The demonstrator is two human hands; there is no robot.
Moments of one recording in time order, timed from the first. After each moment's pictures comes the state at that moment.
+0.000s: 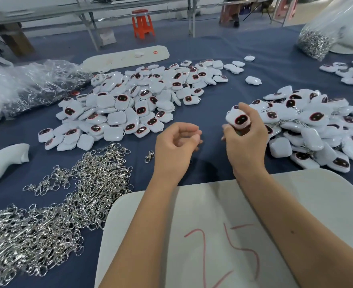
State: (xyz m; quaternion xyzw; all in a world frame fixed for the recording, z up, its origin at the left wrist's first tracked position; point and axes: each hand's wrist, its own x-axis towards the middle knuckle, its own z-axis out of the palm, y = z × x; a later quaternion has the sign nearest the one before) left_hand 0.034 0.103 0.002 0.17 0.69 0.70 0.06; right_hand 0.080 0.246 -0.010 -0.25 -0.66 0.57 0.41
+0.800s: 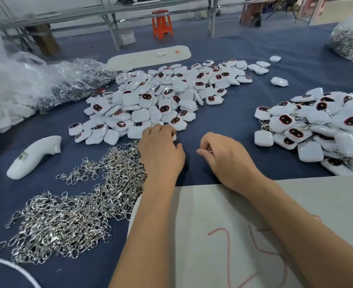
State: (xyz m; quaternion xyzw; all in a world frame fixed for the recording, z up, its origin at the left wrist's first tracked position) left_hand -0.001 0.047 0.002 0.14 0.96 0.21 -0.14; right_hand 0.073 0.200 -0.010 0.00 -0.95 0.27 0.15
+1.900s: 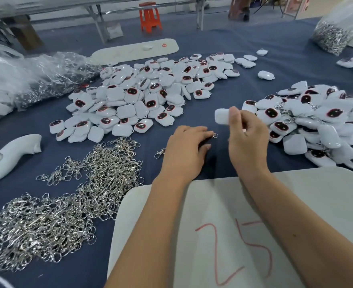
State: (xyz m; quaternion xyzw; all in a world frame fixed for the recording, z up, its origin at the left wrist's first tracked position) left_hand 0.020 0.096 -0.009 0.37 0.89 0.26 -0.04; right_hand 0.081 0.222 -0.001 -0.22 -0.75 0.49 0.38
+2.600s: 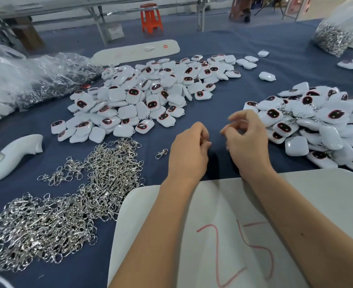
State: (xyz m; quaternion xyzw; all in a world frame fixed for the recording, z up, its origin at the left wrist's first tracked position) left_hand 0.032 0.103 -0.006 0.25 0.88 0.40 -0.03; right_hand 0.079 0.233 -0.010 -0.23 -0.74 0.54 0.31
